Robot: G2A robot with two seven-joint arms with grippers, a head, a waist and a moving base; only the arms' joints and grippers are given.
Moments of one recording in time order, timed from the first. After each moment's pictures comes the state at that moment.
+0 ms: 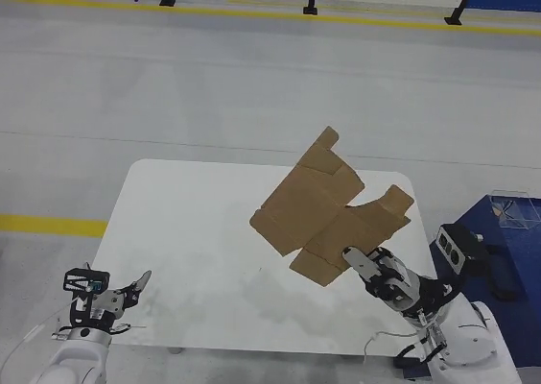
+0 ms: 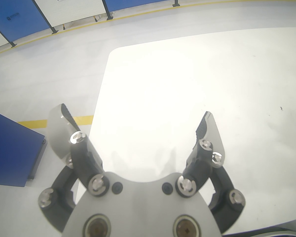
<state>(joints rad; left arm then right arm) 1.73 -1.15 -1.60 -1.80 1.33 0.00 0.00 -1.50 -1.23 1.52 -2.03 -0.06 -0.89 0.52</state>
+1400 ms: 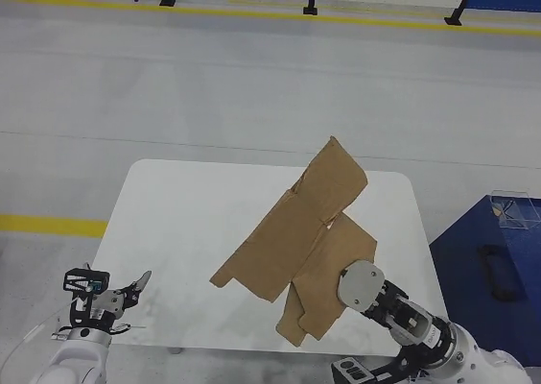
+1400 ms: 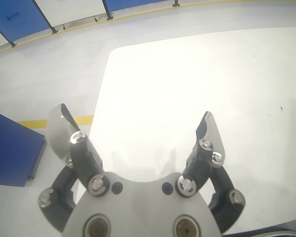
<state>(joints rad) 1.73 -1.15 -1.60 -1.80 1.33 0.00 0.00 -1.77 -1.23 1.60 -2.35 -2.78 0.24 -0.74</state>
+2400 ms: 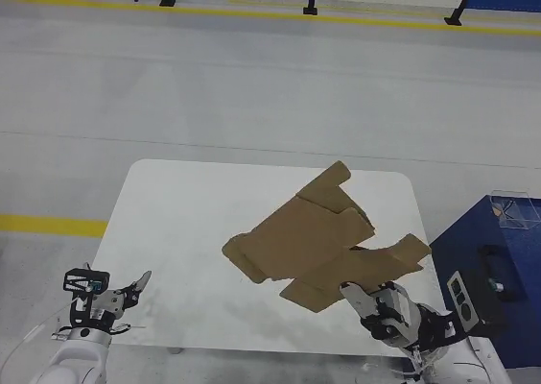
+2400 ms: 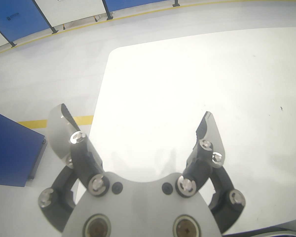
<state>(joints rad) 1.73 -1.15 -1.60 -1.80 1.33 0.00 0.00 -1.60 -1.14 1.44 -2.13 -0.33 -0.93 0.16</state>
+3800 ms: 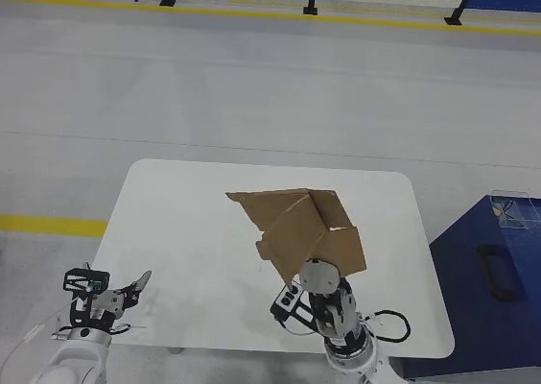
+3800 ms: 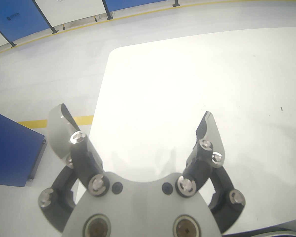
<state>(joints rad) 1.73 -1.15 -1.60 -1.80 1.33 0.00 0.00 -1.52 -1.17 0.94 -1.91 2.18 0.36 0.84</state>
